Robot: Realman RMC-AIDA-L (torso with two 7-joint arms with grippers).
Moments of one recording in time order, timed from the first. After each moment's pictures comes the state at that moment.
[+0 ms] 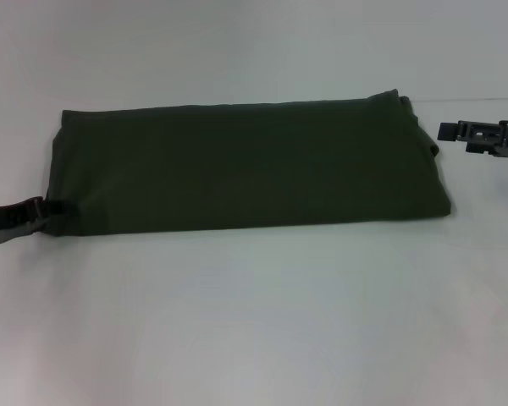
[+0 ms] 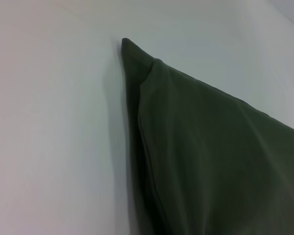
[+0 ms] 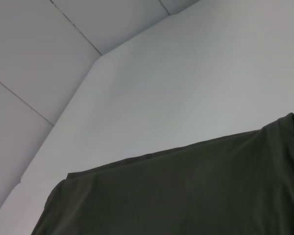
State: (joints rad) left arm -0.63 -1.91 0.62 0.39 2.18 1.00 -2.20; right arm 0.65 1.85 -0.58 -0.49 -2.06 -1.27 2.09
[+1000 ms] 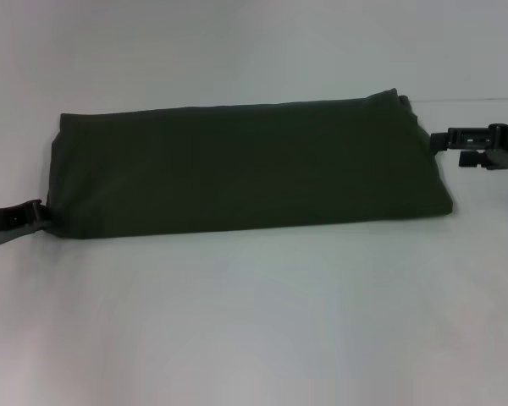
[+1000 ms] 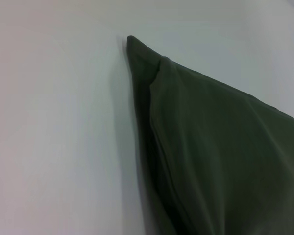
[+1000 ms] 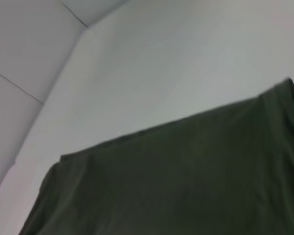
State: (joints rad) left arm -0.64 -1.90 0.64 0.38 2.20 0.99 -2.23; right arm 0.69 1.82 -0.71 -0.50 -2.08 -1.28 2.30
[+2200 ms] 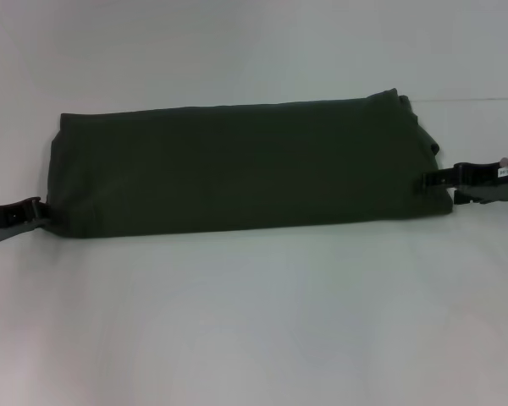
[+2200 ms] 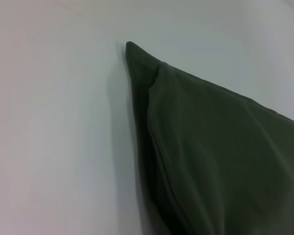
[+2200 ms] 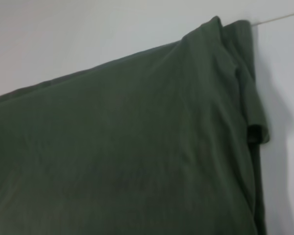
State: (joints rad) left arm -0.64 -1.90 0.64 0.39 2.20 0.99 -2.23; right arm 0.80 1.88 -0.75 -0.42 -2.40 -1.05 2.46
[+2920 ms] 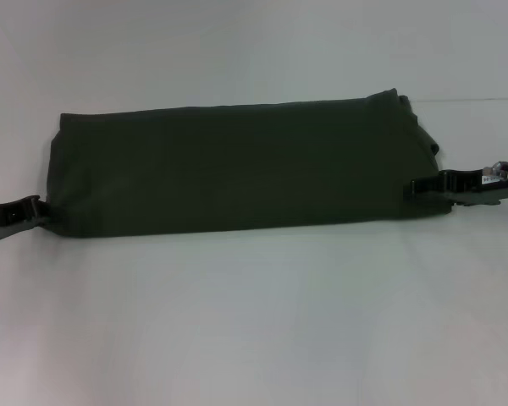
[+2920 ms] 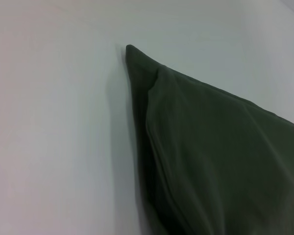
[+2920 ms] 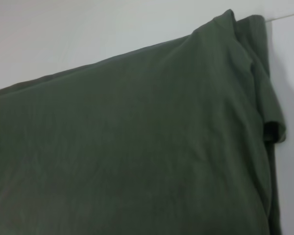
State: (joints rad) left arm -0.64 -1.90 0.63 0.39 2.20 0.99 -2.23; right arm 0.80 1.91 -0.75 -0.40 -2.40 -0.98 2.41
